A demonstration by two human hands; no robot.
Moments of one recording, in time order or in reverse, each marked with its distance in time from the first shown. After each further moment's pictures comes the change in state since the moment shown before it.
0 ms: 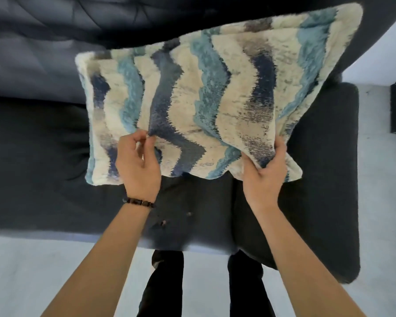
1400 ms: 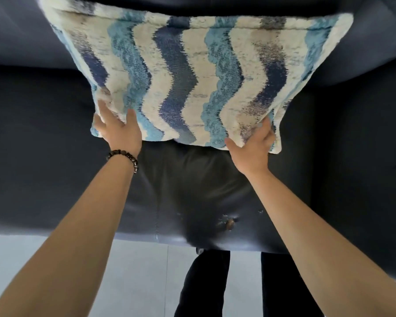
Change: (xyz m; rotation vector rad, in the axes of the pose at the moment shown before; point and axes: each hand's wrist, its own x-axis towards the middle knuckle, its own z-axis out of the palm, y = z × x) left_hand 0.164 -0.264 -0.051 0.128 -0.156 -0.599; right_hand -0.032 0.076 0.269 -0.433 -0.261 0.422
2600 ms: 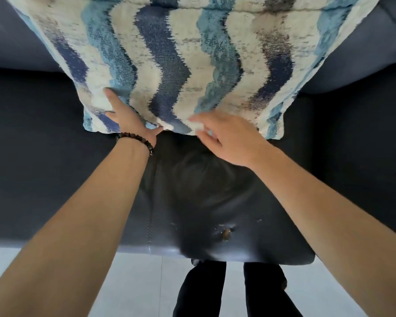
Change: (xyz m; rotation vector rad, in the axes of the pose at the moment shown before) left_hand 0.030 0.029 0.044 -0.930 -0.267 -0.544; right_hand 0.025 -0.051 -0.024 -0.594 -0.278 -1.017
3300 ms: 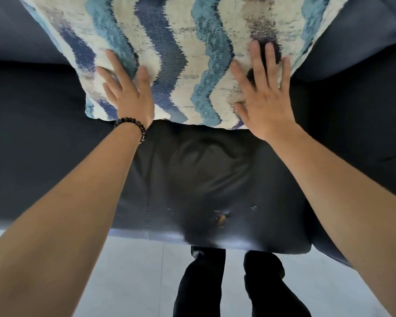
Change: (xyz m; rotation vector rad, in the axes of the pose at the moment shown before) left_hand -0.057 -0.015 0.011 1.088 0.061 0.785; right_hand -0.031 0.064 -0.015 -0.580 0.164 0.192
